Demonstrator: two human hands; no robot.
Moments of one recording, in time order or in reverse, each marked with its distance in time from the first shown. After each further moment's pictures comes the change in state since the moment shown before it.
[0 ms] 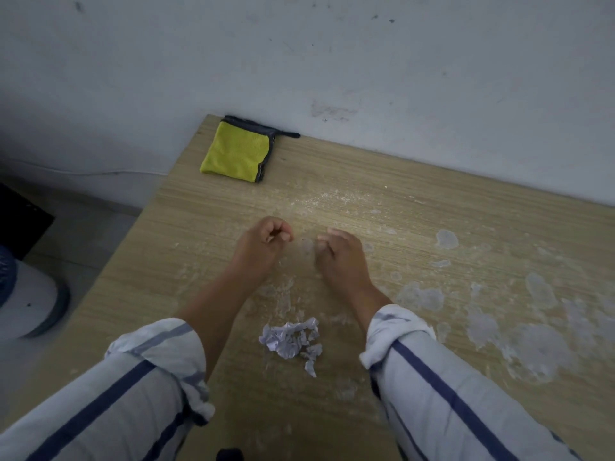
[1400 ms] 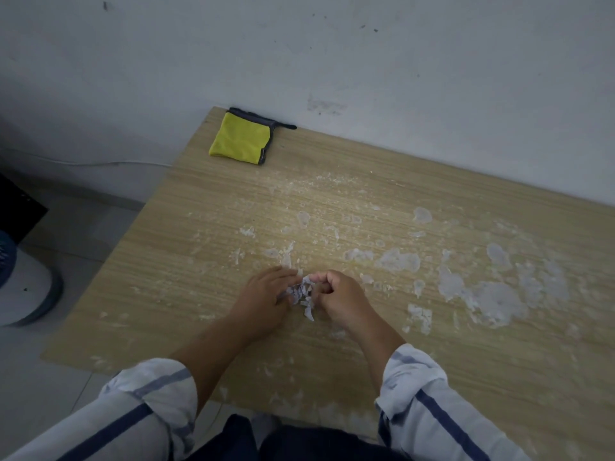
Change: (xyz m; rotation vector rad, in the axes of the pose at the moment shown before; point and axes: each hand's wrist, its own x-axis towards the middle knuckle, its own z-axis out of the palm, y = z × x) left_hand -0.122 -0.053 0.007 0.505 -0.285 0.265; right_hand -0.129 -0.023 -0.012 0.335 -0.287 0.405
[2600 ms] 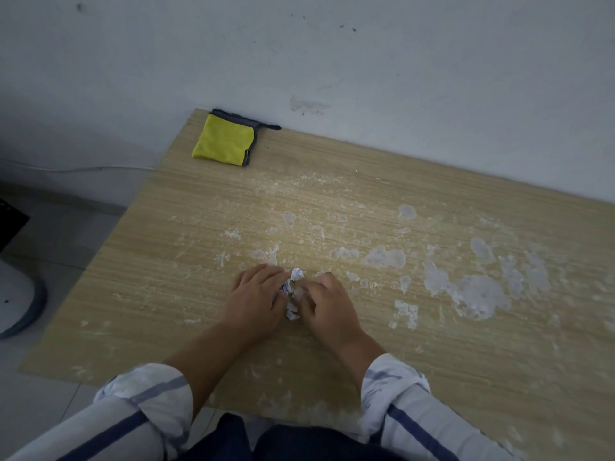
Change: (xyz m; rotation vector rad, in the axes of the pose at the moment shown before) left_hand -0.003 0.016 0.009 0.212 0.110 -0.030; right_hand -0.013 0.021 0.010 -0.552 0.218 -0.402
